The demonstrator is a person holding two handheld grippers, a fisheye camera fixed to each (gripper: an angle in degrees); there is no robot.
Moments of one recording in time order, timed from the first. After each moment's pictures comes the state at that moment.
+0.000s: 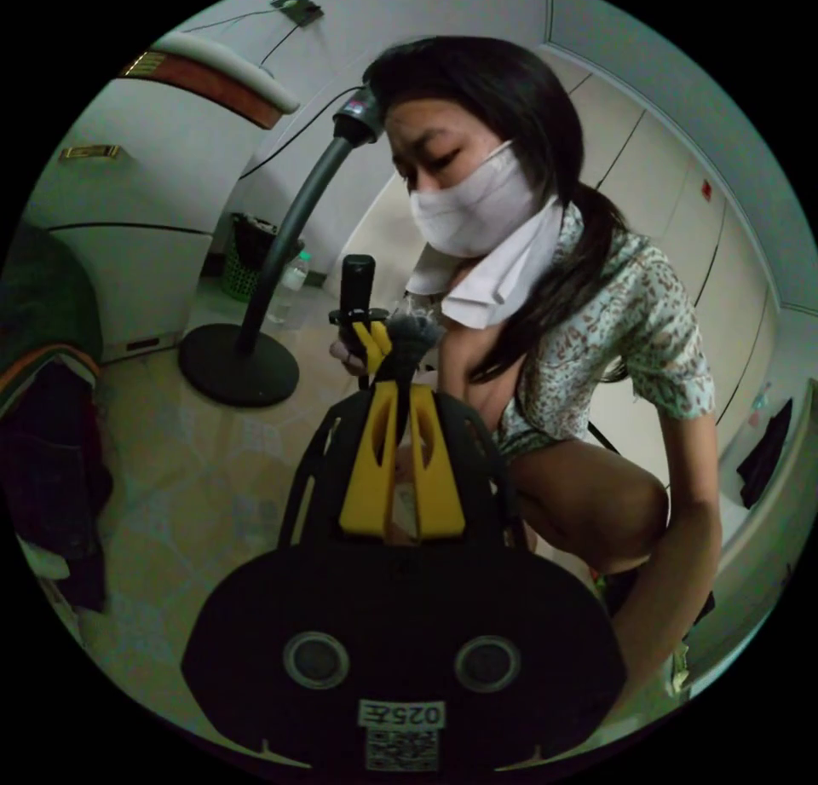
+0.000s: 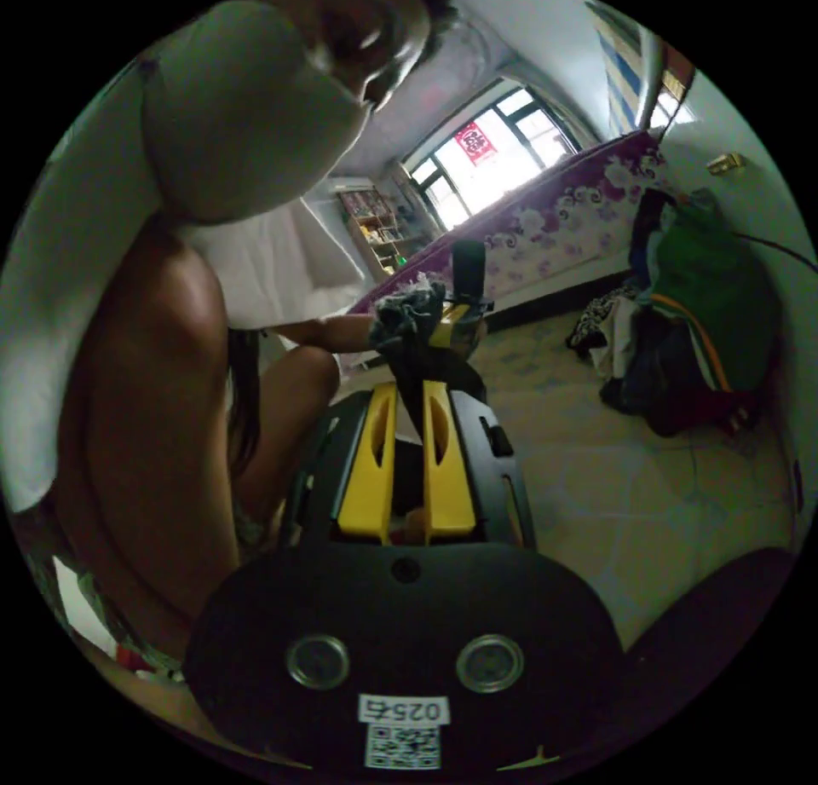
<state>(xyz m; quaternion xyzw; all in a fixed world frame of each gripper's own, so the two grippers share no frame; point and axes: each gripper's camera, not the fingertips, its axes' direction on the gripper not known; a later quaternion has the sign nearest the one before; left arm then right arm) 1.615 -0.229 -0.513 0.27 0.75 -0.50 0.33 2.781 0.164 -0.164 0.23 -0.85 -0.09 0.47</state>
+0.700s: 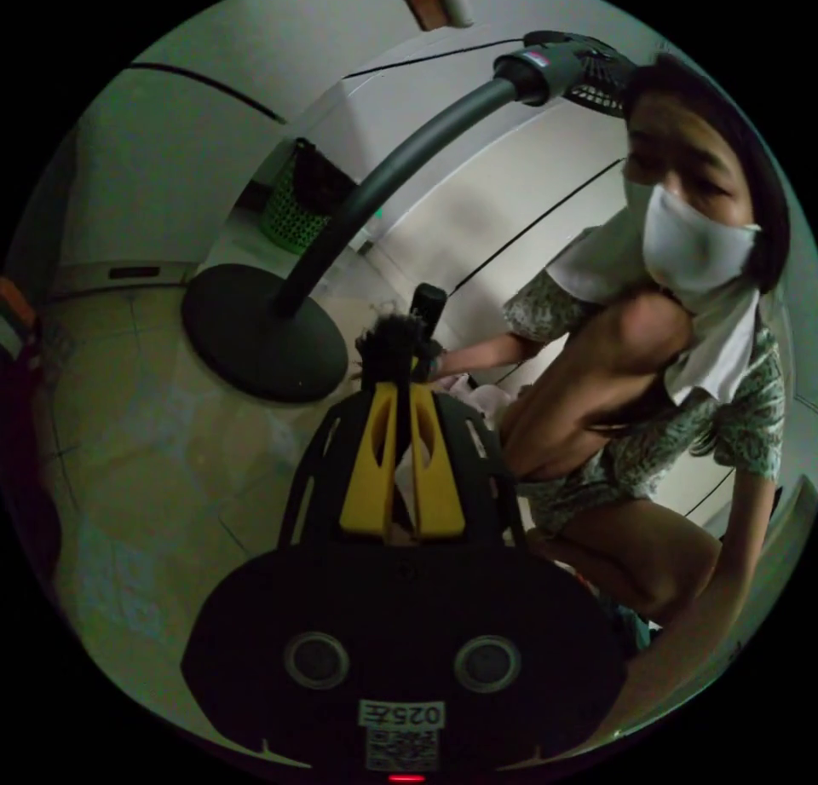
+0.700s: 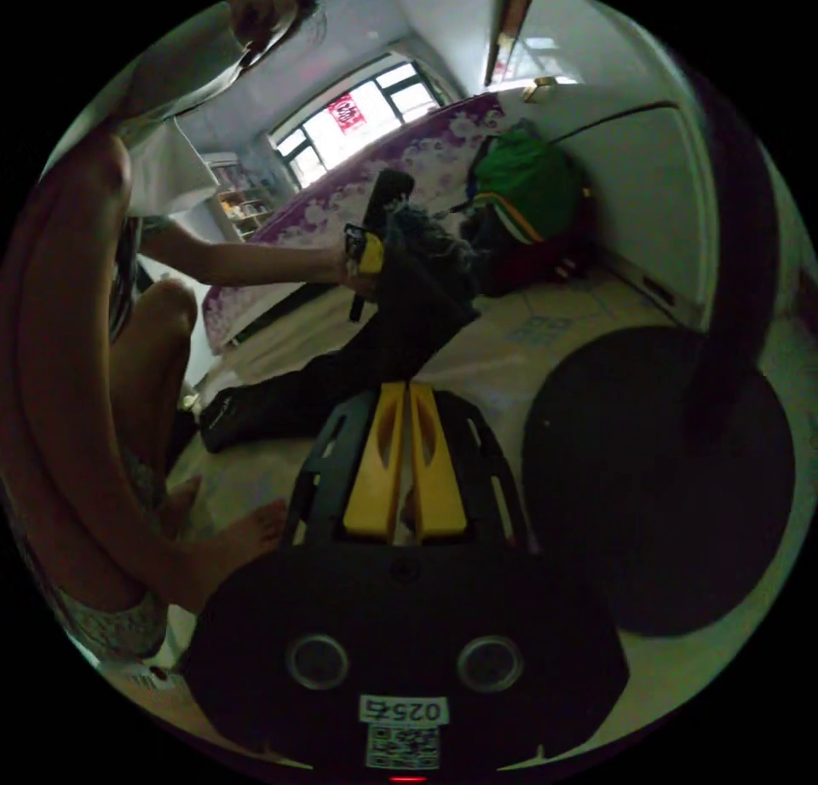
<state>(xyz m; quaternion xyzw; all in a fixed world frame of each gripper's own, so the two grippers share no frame) 1.747 -0.388 -0.473 0.18 0.79 -0.51 0.28 2.747 0.209 0.002 0.14 -0.73 -0.03 0.67</state>
